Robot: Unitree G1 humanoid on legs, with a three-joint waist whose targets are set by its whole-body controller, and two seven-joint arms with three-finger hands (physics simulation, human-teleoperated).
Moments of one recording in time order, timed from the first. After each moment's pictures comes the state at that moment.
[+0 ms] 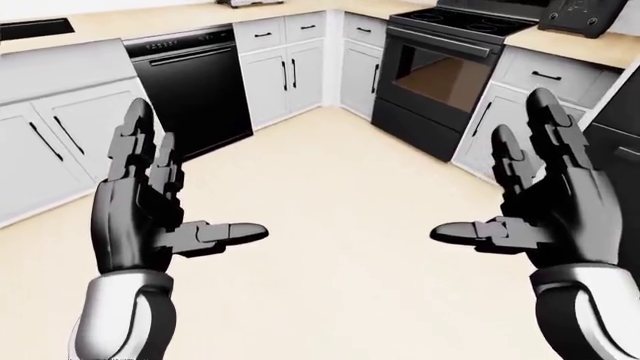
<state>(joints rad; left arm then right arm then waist) -0.16 0.12 0.26 -0.97 -0.25 0.84 0.10 -0.15 -0.29 -0.28 -1.04 0.58 0.90 -0.35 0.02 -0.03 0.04</state>
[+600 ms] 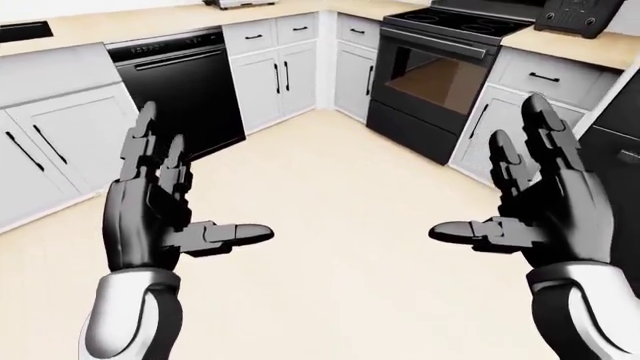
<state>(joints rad) -0.16 0.11 0.24 -0.95 -0.24 0.83 0.09 -0.15 -0.24 -0.29 -1.02 0.49 0.92 -0.28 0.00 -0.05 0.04</state>
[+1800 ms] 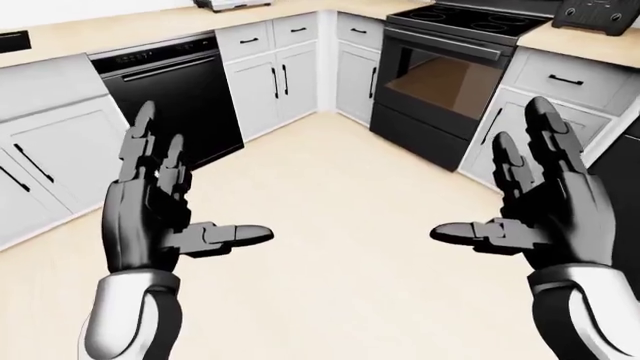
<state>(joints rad) -0.15 0.11 0.23 -0.95 -0.24 0.82 0.09 -0.14 -0.21 -0.29 -1.03 0.44 0.93 -0.24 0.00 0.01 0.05</state>
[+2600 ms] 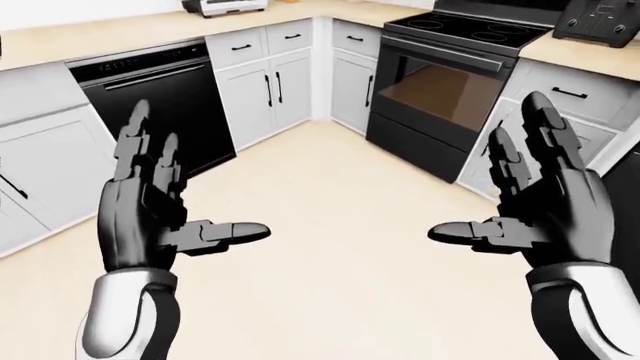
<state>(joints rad) -0.15 0.11 0.24 -0.94 -0.23 0.81 0.09 -0.16 -0.22 -0.29 -1.04 0.46 0.93 -0.25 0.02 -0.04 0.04</state>
